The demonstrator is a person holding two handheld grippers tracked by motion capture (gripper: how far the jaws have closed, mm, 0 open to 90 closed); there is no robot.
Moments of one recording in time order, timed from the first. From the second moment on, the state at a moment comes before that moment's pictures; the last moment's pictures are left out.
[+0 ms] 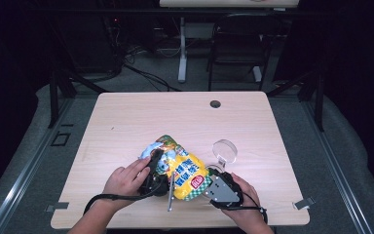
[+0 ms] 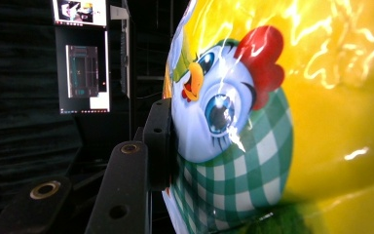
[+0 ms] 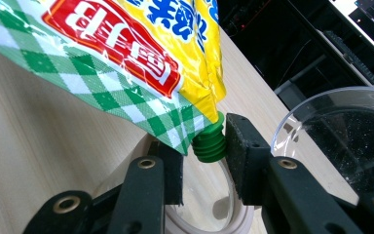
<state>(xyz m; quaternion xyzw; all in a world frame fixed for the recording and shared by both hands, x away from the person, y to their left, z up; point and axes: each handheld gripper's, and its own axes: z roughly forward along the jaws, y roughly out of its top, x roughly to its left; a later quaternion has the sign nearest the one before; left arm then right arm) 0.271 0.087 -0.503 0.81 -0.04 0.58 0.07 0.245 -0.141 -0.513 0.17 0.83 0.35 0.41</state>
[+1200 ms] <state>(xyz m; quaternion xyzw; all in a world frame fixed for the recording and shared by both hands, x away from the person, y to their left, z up) 0.274 0.082 -0.488 0.81 -0.08 0.58 0.03 0.244 -0.138 -0.516 0.16 0.83 0.33 0.42</state>
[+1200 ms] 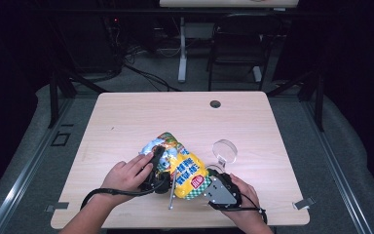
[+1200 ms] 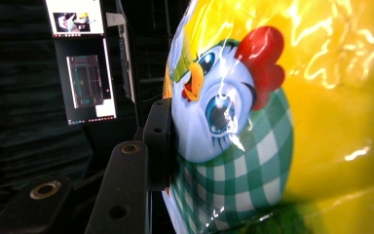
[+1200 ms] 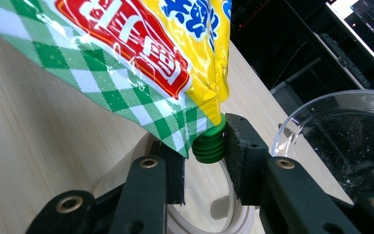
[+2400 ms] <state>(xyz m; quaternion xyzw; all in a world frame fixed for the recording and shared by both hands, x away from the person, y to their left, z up) 0.271 0.074 -0.481 0.79 -0.12 0.61 -0.01 0.244 -0.139 -0.517 0.17 0.82 0.34 0.42</state>
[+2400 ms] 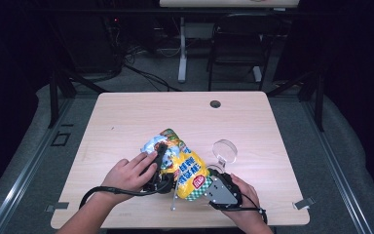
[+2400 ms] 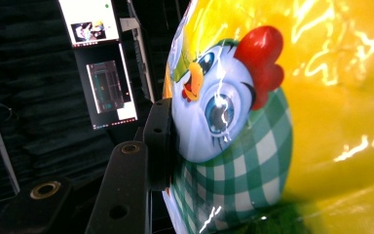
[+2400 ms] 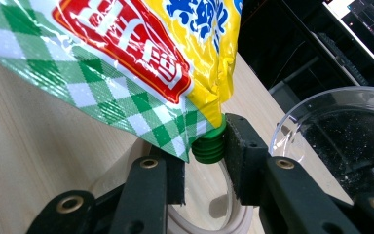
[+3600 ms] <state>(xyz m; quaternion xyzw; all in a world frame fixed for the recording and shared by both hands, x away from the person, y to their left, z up) 0.269 0.065 -0.474 0.77 -0.14 0.62 -0.04 0.246 -0.141 -0.518 0.18 0.82 0.35 0.42</state>
